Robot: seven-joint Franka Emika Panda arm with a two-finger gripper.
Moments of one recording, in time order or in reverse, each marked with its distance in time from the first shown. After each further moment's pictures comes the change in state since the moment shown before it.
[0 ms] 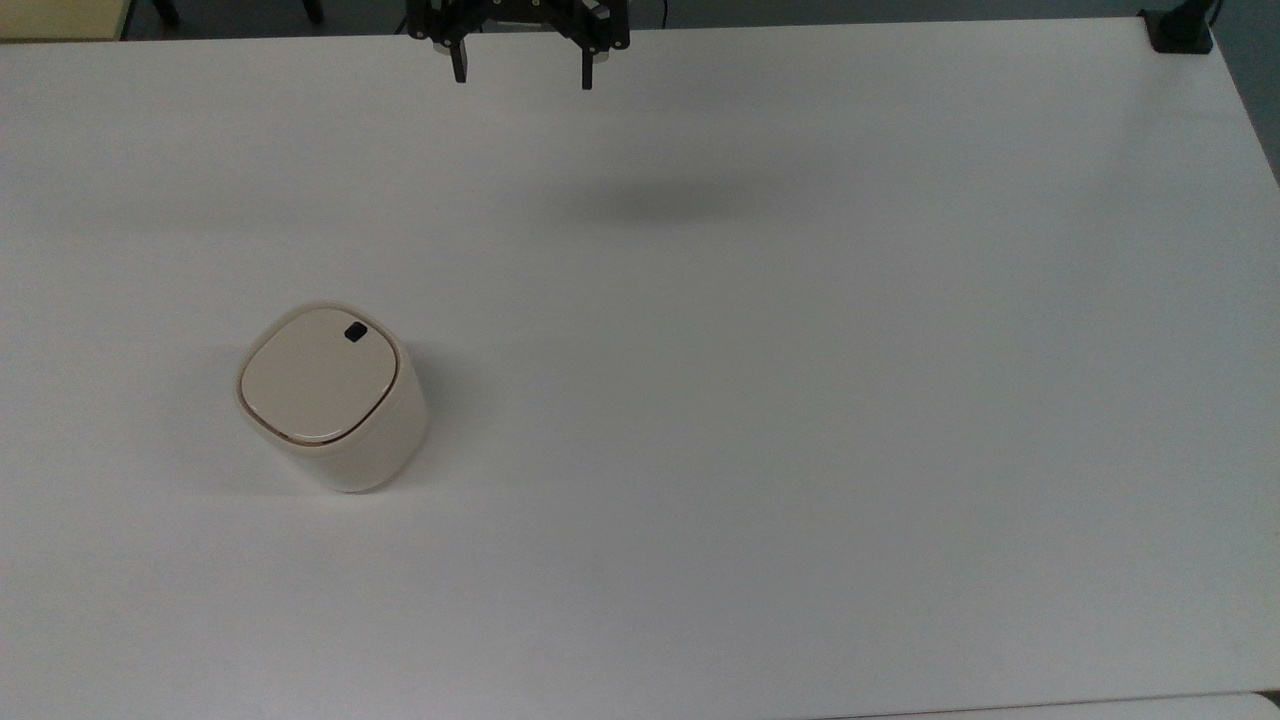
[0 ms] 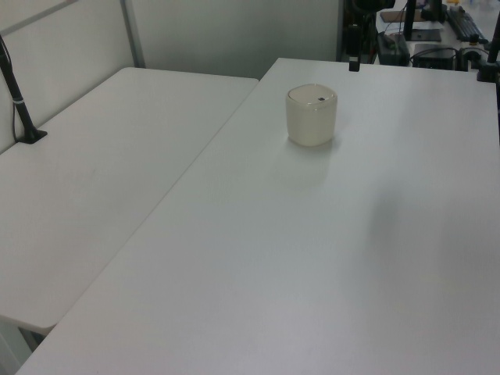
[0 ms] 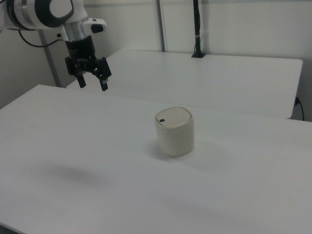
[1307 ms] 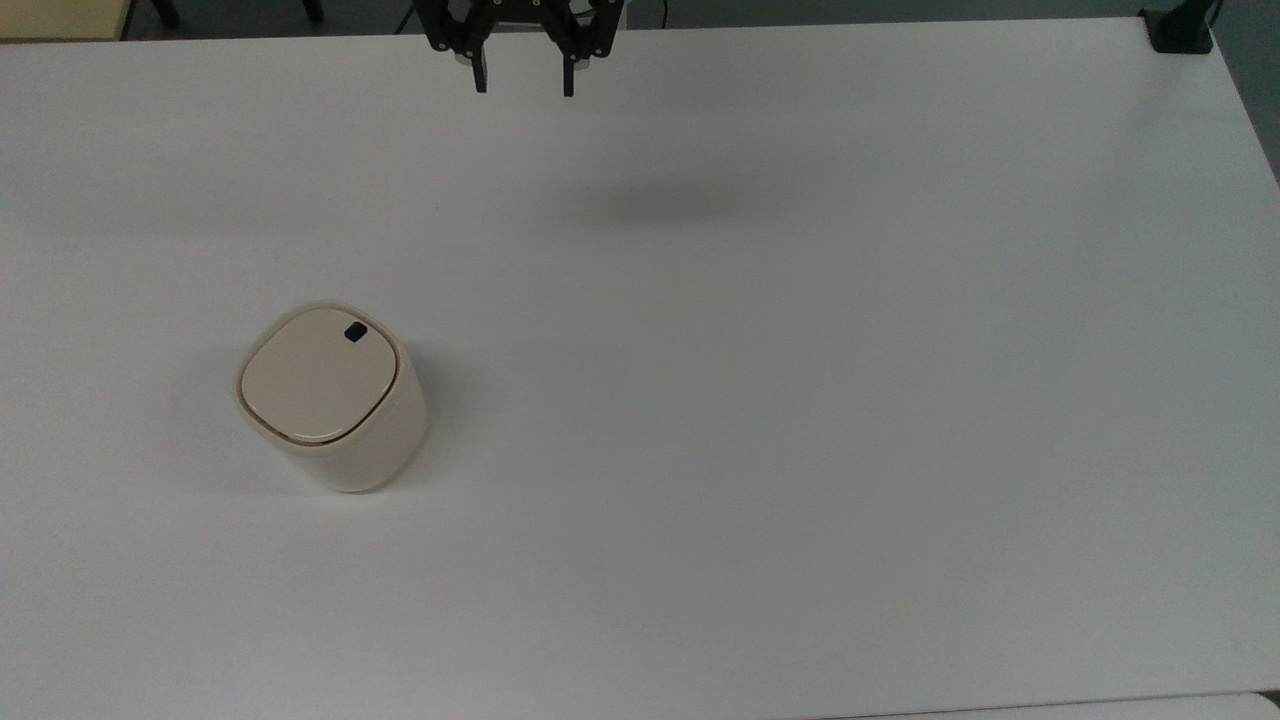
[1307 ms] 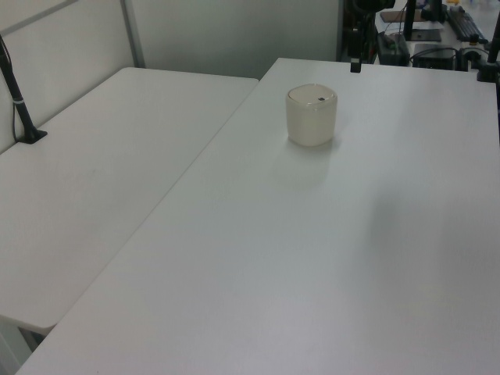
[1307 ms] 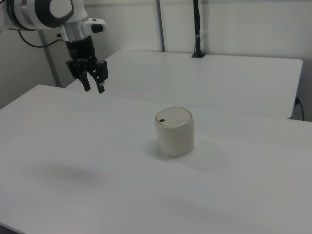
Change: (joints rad) arm 0.000 0.000 0.000 0.000 0.000 0.000 -0.017
